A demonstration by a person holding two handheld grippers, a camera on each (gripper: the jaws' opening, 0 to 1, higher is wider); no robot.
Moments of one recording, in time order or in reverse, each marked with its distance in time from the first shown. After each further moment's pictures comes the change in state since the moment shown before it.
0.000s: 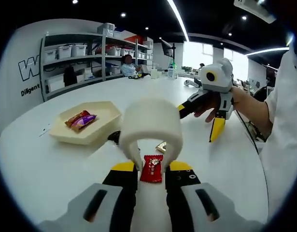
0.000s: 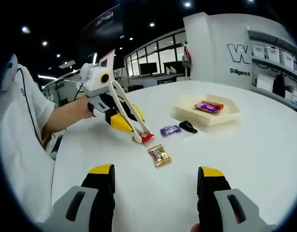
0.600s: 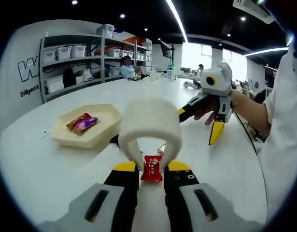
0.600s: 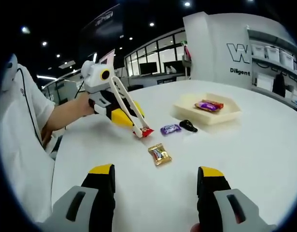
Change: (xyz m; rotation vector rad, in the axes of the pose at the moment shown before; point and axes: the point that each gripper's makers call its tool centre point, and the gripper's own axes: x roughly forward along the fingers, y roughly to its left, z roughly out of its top) left arm -0.006 0.005 0.007 0.002 -0.010 -0.010; right arm 0.000 0.000 -0.001 0.002 0.000 0.001
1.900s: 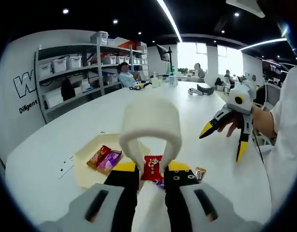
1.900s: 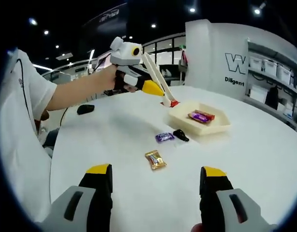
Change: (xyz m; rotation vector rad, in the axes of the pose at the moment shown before) left arm 0.012 0.061 0.086 0.093 -0.019 -0.001; right arm -0.024 0.002 0.019 -0.085 -0.011 -0.109
